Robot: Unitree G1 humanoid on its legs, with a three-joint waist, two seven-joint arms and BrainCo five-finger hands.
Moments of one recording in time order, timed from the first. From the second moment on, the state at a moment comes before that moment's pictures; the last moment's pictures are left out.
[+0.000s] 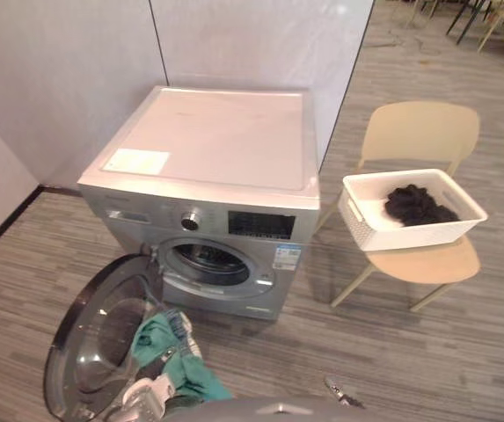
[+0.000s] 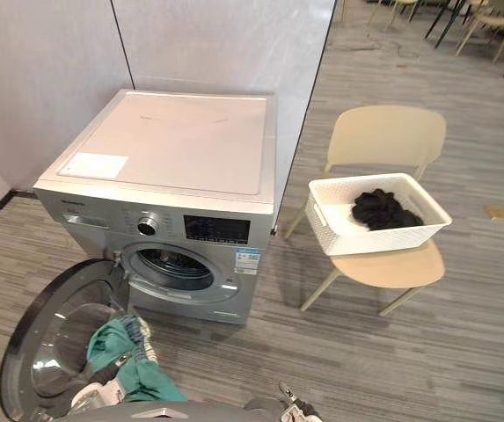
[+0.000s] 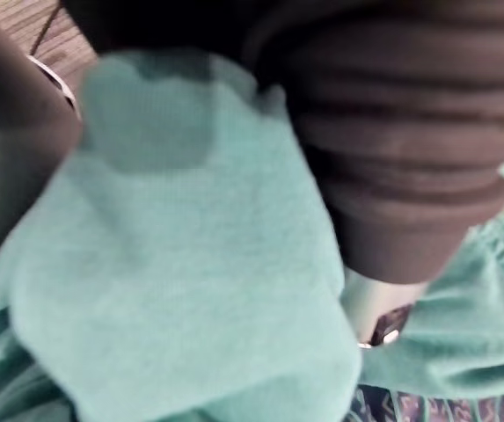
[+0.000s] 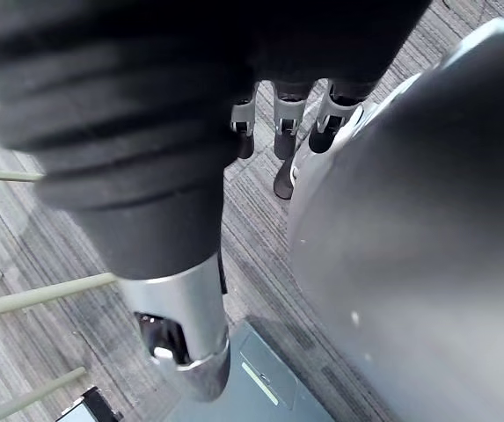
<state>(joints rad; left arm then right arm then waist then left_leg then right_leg) 0.10 -0.01 0.13 0.88 -0.39 0.08 0.10 0.15 0.01 -0.46 0.92 0.42 0.09 -0.13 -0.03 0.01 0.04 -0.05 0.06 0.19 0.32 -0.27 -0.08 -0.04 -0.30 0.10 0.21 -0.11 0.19</state>
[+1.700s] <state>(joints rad) -1.20 0.51 0.14 0.70 -0.75 0.00 0.32 0.04 0.02 -0.28 0.56 0.72 -0.05 -0.16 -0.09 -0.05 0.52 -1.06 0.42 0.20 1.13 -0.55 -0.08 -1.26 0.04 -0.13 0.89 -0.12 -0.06</state>
